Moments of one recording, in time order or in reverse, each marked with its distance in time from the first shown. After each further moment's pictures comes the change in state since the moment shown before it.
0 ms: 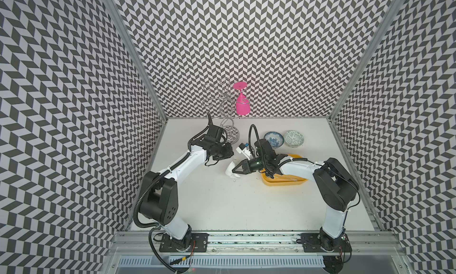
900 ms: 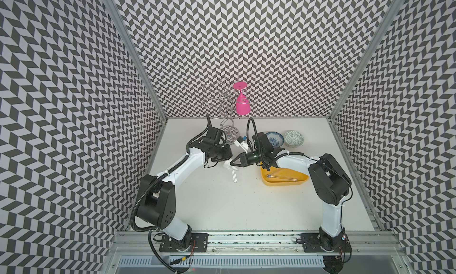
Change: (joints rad) left arm 0.000 -0.025 -0.029 0.001 -0.031 0.001; right arm -0.041 0.072 0.109 -0.058 0.003 -0.062
